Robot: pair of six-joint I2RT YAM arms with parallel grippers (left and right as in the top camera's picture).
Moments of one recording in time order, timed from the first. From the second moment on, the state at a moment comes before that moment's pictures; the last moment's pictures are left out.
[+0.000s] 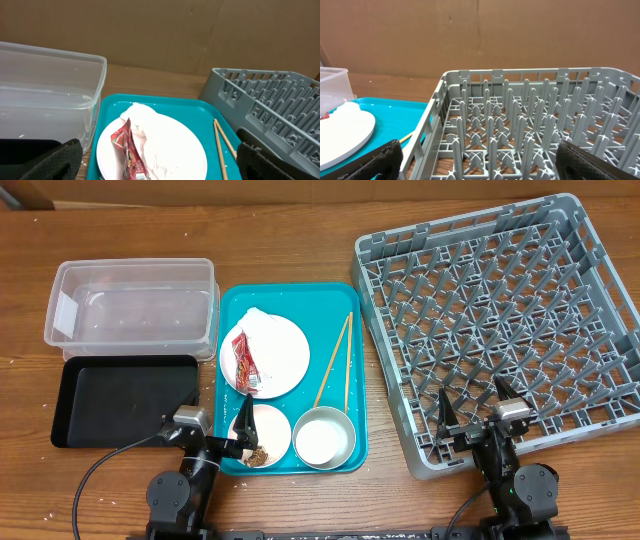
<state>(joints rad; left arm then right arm) -0.09 0.01 0.01 -0.07 0.11 -0.23 0.19 0.01 0.02 -0.03 -0.02 0.02</state>
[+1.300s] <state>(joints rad) -0.09 0.01 0.01 -0.06 0.12 -0.26 0.19 0.01 0.02 -0.02 -0.12 0.25</state>
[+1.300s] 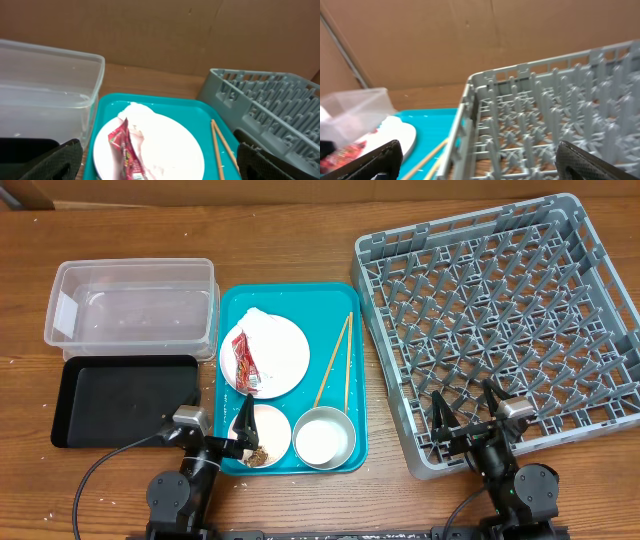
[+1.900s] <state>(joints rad) -0.09 0.01 0.01 -0.04 0.21 -0.42 0.19 0.01 0.02 -0.03 -0.23 0.37</state>
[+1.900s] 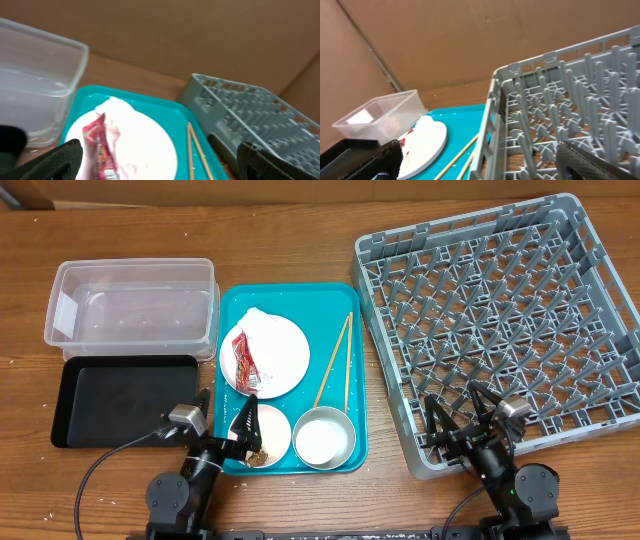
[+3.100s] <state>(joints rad) -0.15 1.03 1.08 -1.18 0.55 -0.43 0.19 1.12 1.16 -0.87 -0.53 0.33</state>
